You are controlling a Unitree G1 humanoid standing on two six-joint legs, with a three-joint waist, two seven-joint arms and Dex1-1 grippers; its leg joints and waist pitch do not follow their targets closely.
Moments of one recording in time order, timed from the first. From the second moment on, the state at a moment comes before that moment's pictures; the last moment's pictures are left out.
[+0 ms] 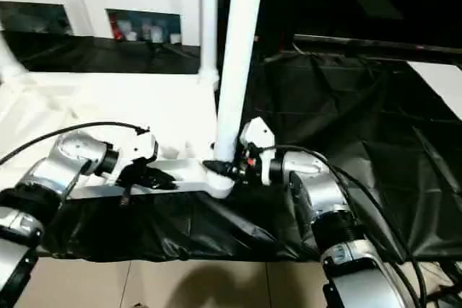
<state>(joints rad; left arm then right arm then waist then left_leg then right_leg) -0.75 0.44 -0.31 0.89 0.09 -0.11 -1.38 -0.56 -0.24 0.16 0.66 0.18 -0.02 1.14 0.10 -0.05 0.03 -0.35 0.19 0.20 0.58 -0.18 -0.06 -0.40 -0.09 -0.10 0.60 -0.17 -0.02</state>
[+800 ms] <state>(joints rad) -0.79 0.27 -0.24 0.81 0.11 0.24 -0.92 -0.82 -0.03 0.00 1.04 0.12 -0.07 0.34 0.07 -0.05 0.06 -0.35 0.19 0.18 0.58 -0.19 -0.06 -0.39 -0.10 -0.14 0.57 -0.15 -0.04</state>
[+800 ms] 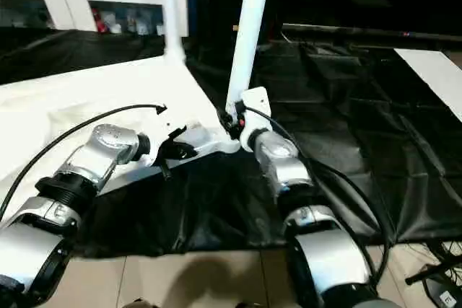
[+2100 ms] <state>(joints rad) -0.71 0.43 -0.26 0.74 0.07 0.02 -1.26 -0.74 -0.12 0.07 1.07 0.08 -0.17 0.95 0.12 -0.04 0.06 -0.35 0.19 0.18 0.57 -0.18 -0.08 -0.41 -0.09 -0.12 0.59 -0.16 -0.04</state>
